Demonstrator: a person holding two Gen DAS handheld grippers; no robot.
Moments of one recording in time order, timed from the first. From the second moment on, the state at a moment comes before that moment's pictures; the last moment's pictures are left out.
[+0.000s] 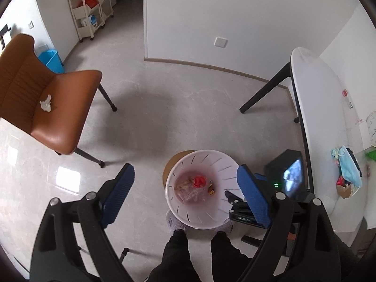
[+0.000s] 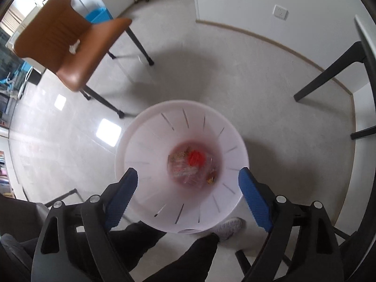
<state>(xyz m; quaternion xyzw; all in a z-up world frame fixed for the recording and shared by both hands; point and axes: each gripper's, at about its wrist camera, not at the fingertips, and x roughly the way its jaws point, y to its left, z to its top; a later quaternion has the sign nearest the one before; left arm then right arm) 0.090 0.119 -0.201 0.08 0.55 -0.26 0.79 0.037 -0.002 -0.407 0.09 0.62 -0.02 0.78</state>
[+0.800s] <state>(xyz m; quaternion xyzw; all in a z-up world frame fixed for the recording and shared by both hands) -0.009 -0.009 -0.107 0.14 0.44 -0.36 0.81 -0.155 -0.128 -0.124 0.16 0.39 -0.21 0.88</state>
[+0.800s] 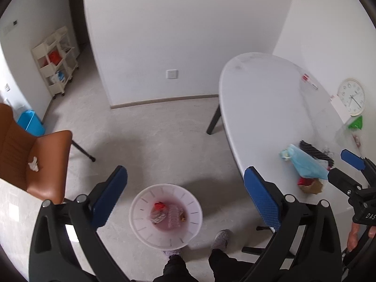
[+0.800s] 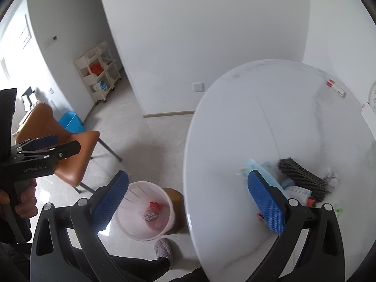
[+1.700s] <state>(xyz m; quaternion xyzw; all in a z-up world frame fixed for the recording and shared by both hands) -0.133 -0.170 -0.105 0.27 0.39 -0.49 0.73 -0.336 -0.319 -0.201 0.30 0.35 -0.41 0.79</state>
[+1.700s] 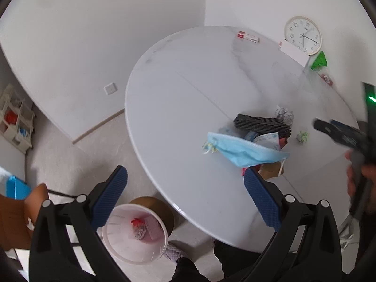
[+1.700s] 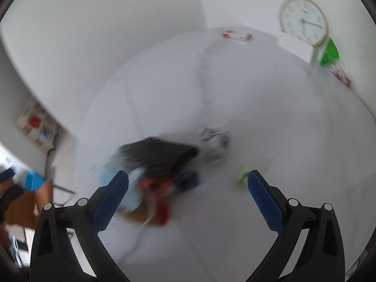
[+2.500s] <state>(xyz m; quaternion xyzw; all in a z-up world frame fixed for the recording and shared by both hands) -0.247 -0.299 -0.106 0.36 0.34 -0.56 0.67 -0.368 -0.441 -0.262 0.40 0.38 -0.37 0.75</state>
